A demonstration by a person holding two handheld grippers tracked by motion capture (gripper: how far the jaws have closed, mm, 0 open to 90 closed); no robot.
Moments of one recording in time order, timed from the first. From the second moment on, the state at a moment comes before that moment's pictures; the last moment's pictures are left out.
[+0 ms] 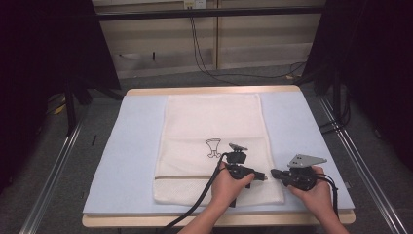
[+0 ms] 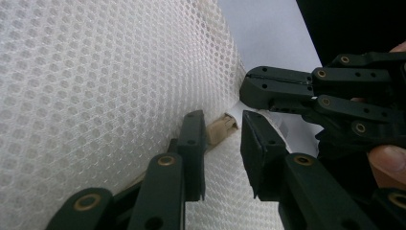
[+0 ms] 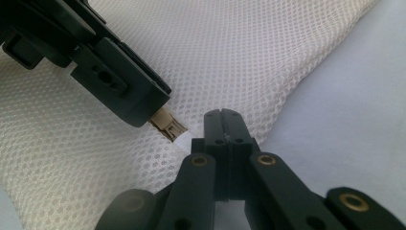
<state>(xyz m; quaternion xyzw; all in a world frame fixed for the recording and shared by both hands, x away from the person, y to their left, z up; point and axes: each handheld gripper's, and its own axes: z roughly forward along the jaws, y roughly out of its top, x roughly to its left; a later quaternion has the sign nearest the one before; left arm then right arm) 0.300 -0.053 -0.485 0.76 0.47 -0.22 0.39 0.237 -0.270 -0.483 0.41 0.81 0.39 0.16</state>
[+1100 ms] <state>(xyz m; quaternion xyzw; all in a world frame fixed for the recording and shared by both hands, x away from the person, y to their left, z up) 0.305 -0.047 -0.480 0.76 0.47 -0.22 0.38 0.236 -0.268 -0.484 0.40 0.82 0.38 0.17</state>
